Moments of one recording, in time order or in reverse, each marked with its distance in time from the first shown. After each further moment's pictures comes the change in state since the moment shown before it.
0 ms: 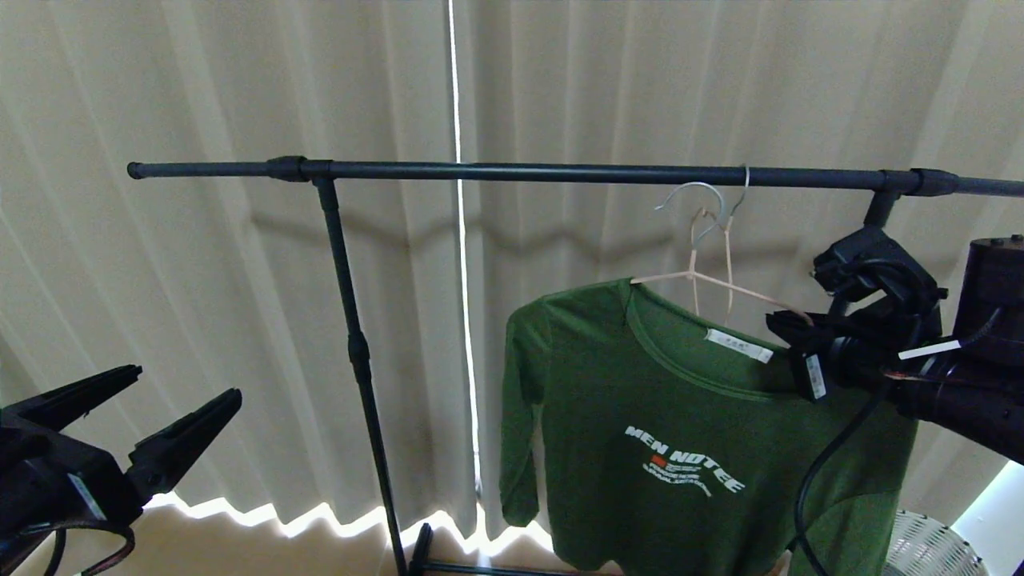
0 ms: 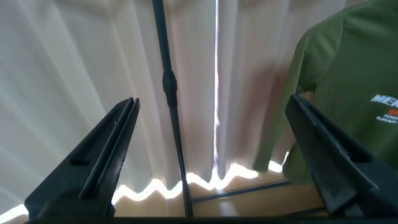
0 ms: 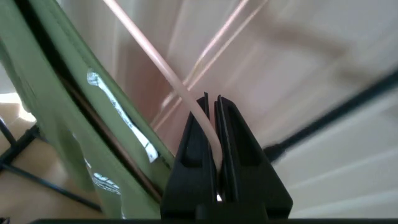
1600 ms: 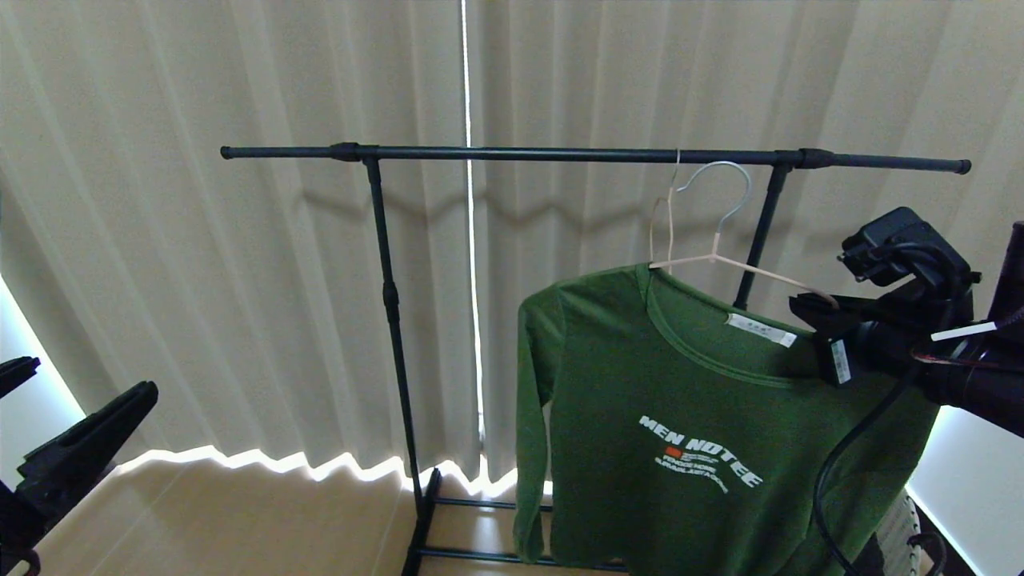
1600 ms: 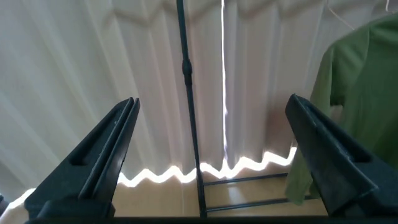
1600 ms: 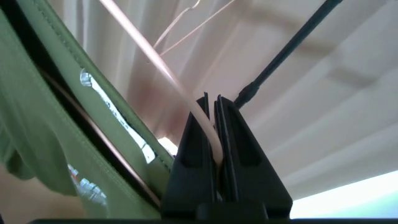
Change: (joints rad) left arm 0.086 -0.178 -0.056 0.146 -0.001 0.034; right arm -0.059 -0.023 -0.018 0.003 0.016 -0.048
